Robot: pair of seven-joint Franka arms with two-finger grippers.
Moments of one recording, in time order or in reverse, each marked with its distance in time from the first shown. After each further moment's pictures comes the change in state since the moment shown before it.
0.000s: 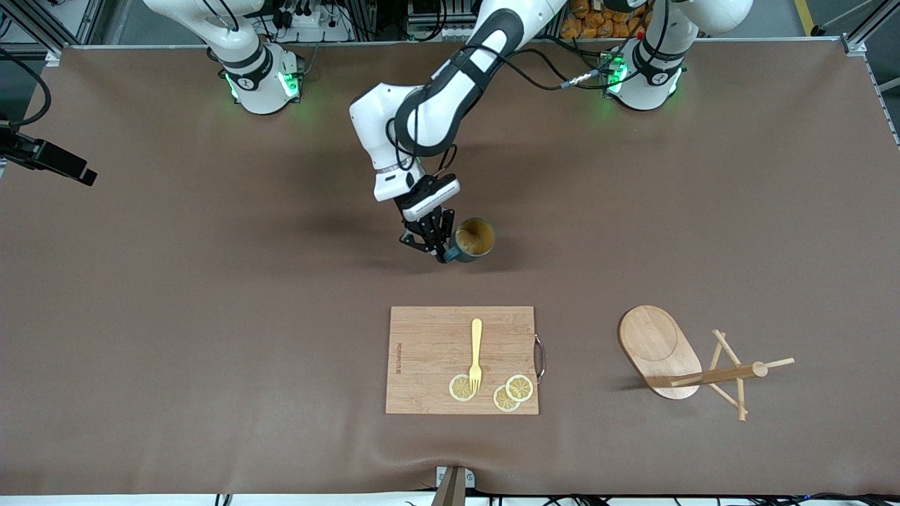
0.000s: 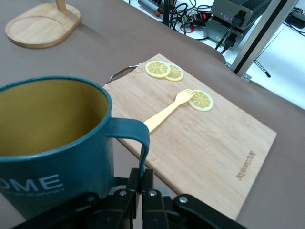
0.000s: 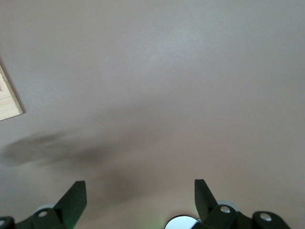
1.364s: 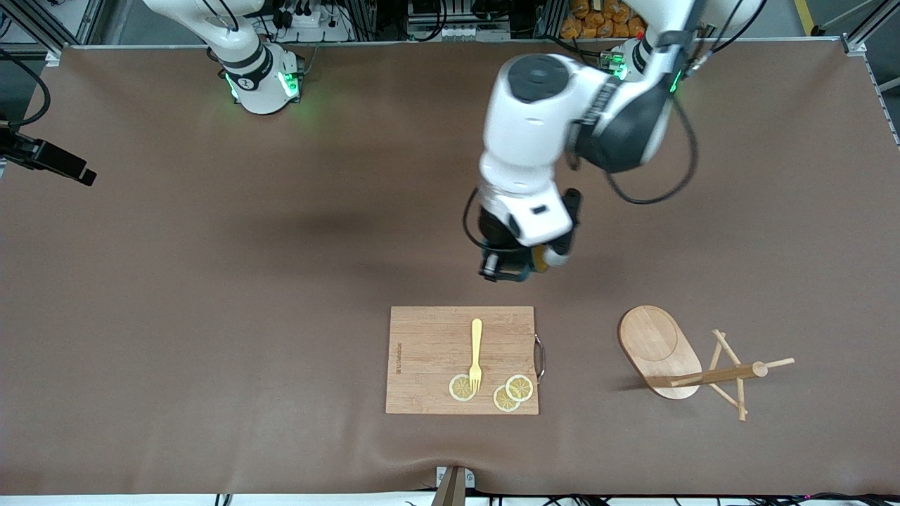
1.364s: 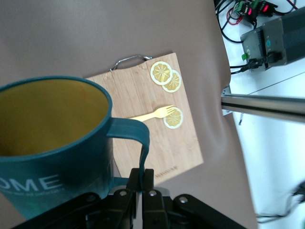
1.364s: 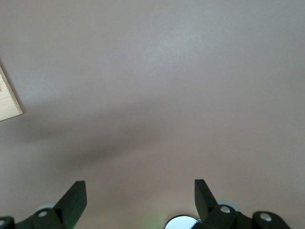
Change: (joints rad) left arm 0.389 -0.351 0.007 0.001 -0.792 0.041 0.301; right arm -0.001 0.000 -0.002 0.000 0.000 0.000 0.000
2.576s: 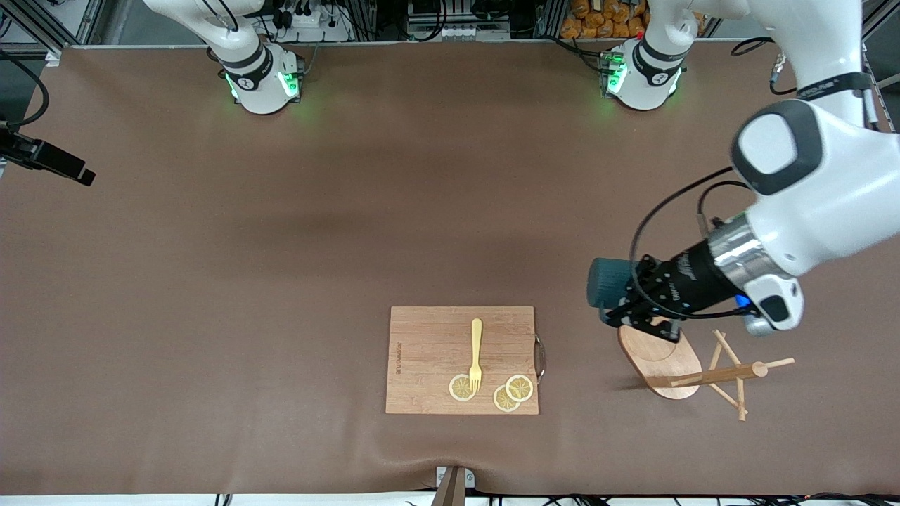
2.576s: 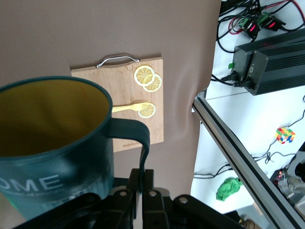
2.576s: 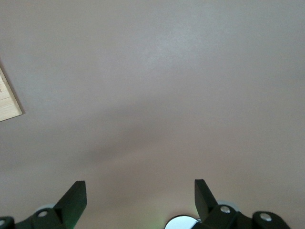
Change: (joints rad) left arm 0.400 -0.051 -0.002 -0.027 -0.606 -0.108 0.430; right arm -0.001 0.000 -0.001 0.000 0.000 0.000 0.000
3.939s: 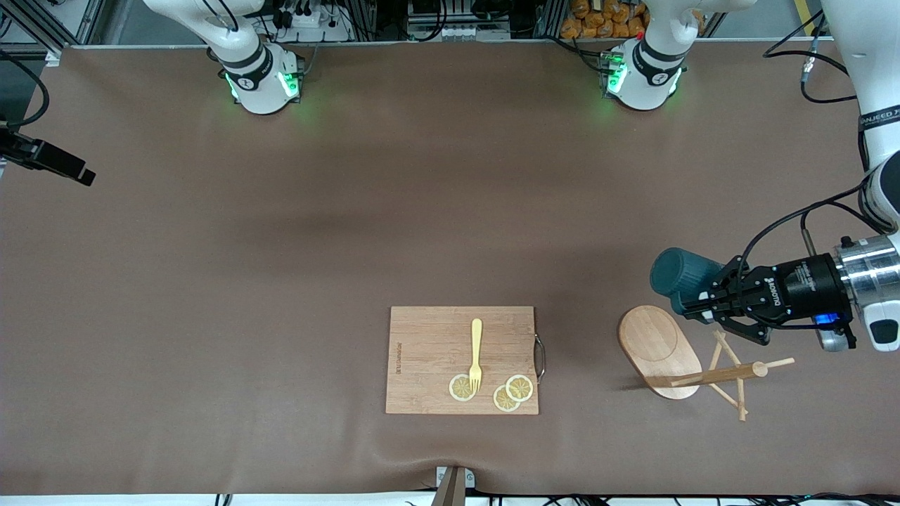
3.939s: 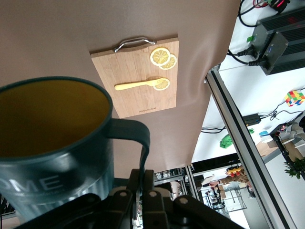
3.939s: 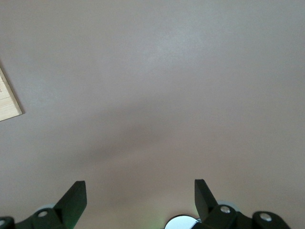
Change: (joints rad) left arm 0.258 0.046 -0.002 -0.012 -0.317 -0.289 0.308; right arm 0.000 0.000 0.000 0.000 0.000 -0.001 0.000
